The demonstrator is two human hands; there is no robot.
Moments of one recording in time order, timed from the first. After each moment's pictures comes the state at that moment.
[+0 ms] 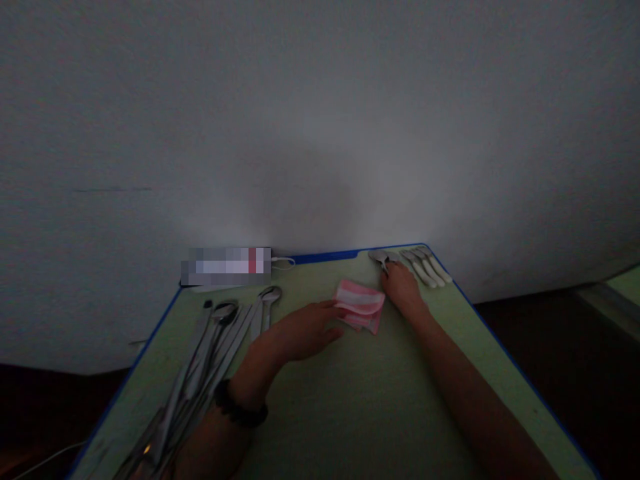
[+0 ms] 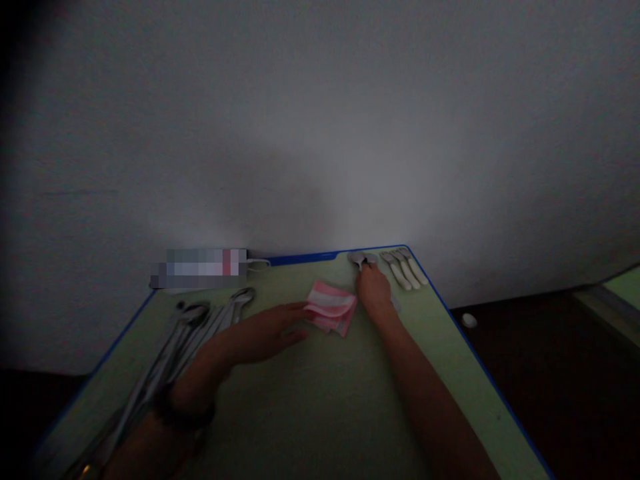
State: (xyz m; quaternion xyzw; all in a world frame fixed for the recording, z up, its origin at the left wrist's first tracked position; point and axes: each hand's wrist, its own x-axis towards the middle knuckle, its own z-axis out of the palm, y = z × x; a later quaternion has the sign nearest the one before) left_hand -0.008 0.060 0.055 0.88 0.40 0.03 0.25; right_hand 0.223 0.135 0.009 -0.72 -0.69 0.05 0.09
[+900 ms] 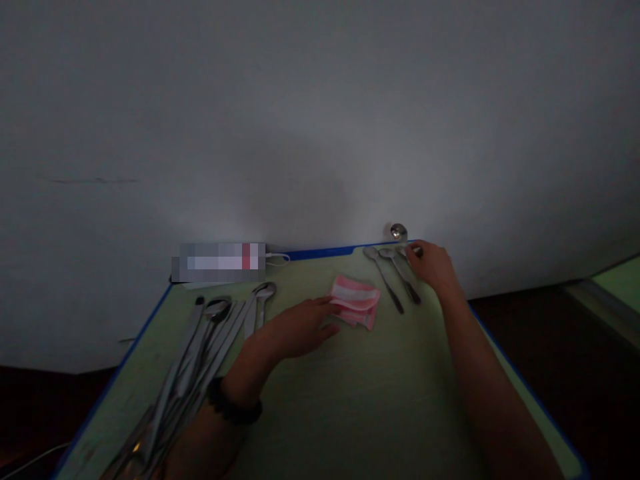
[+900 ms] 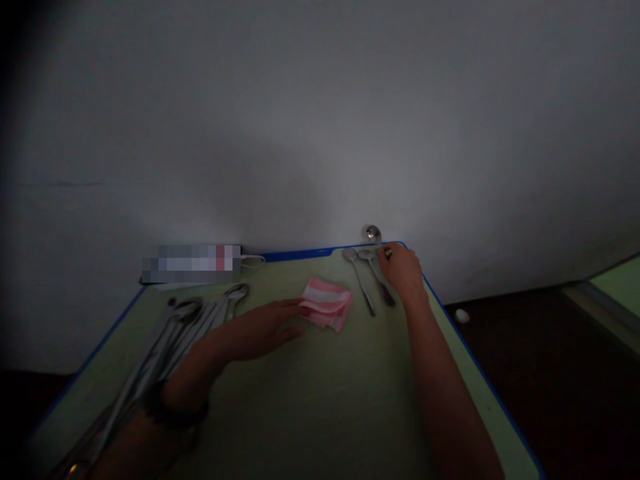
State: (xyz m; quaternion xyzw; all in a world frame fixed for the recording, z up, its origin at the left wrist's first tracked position) left_hand -0.008 0.061 0.054 0.88 0.39 0.04 0.25; right_hand 0.281 0.140 0.057 -0.73 -0.66 0.01 0.17
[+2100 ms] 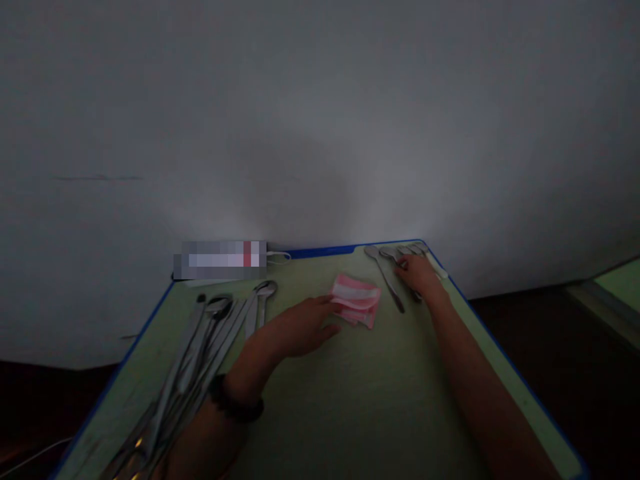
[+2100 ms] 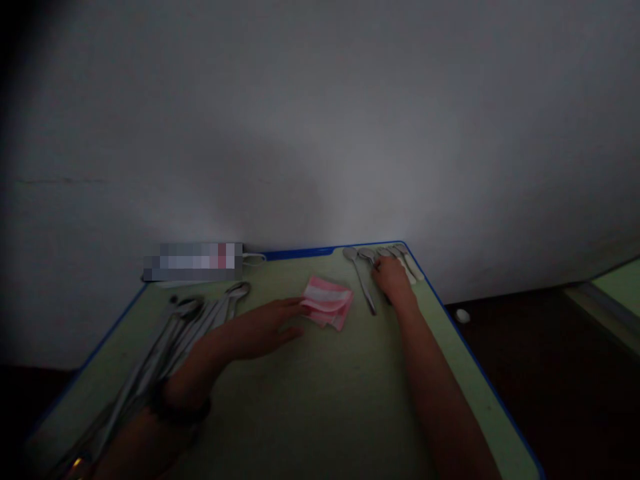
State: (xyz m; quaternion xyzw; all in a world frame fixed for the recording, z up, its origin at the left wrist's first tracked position) left_hand -0.007 0.061 0.052 0.89 0.39 0.03 0.25; right_hand 0.282 0.157 0.011 -0.70 -0.71 0.06 0.06
